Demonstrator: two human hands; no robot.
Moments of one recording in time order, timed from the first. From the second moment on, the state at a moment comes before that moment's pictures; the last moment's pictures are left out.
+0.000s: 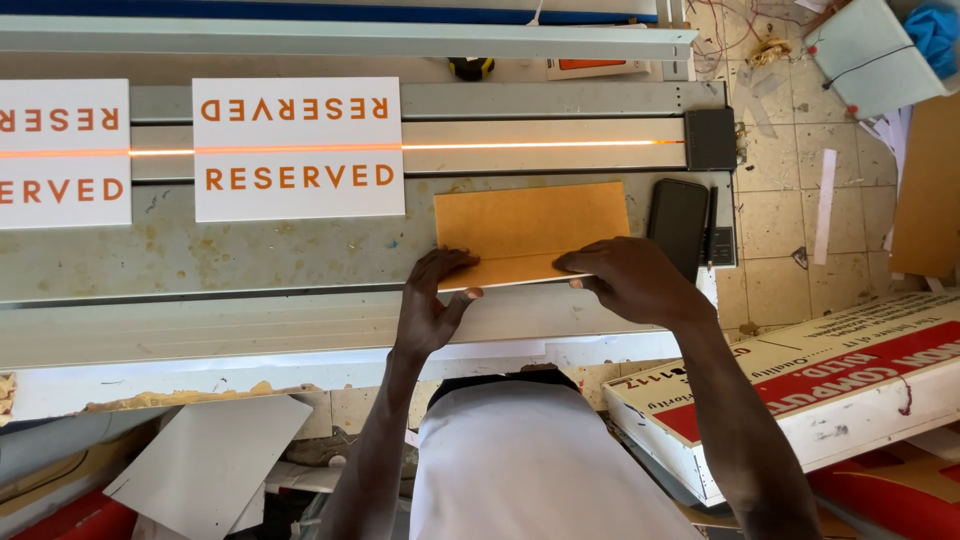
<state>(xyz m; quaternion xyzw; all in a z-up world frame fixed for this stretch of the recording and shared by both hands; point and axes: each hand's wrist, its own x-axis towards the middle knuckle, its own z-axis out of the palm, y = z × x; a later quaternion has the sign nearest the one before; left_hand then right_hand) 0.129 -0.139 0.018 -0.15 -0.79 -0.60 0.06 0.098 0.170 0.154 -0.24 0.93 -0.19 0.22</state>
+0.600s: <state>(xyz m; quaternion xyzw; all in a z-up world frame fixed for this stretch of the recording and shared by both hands) 0.117 -0.134 0.076 0.00 -0.78 -0.62 -0.13 0.045 0.188 0.117 -0.21 0.90 -0.22 0.30</state>
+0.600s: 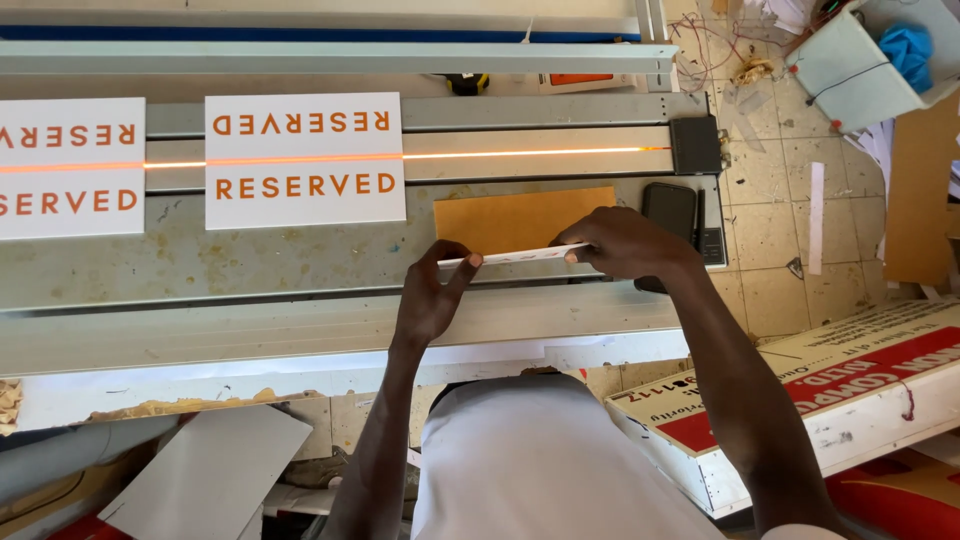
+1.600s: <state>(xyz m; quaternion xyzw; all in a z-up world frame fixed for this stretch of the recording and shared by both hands) 0.002 -0.072 0.085 -0.22 -0.92 -0.14 -0.29 -0.004 0.189 0.103 -0.23 0.88 -0.22 0.36</state>
